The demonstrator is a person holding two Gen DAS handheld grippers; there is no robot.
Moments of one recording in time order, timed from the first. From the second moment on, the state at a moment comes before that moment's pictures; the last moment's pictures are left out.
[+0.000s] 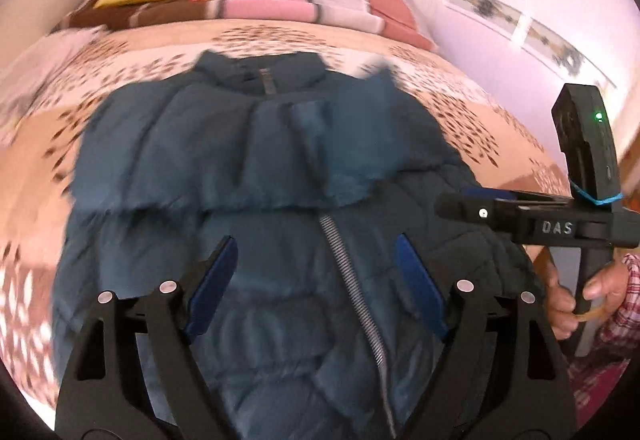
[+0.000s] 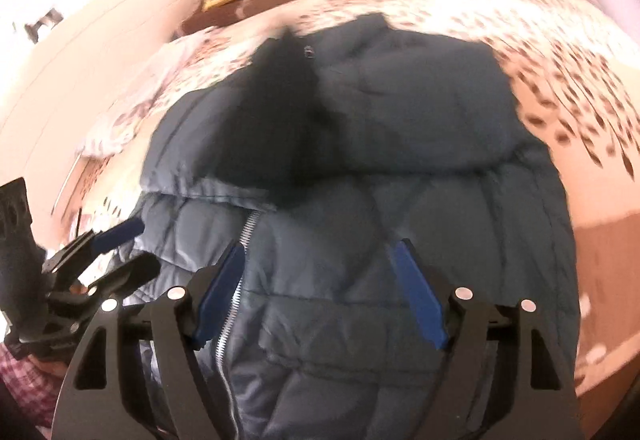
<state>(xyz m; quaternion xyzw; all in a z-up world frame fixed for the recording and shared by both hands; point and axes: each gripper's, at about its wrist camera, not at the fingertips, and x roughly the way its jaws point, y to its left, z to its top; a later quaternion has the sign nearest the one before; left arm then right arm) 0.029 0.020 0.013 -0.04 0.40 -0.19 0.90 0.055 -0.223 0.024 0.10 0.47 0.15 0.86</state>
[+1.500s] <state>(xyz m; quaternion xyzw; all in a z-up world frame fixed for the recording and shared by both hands) -0.013 0.092 -0.019 -0.14 0.43 -0.07 0.89 0.088 -0.256 -0.018 0.21 0.54 0.06 0.81</state>
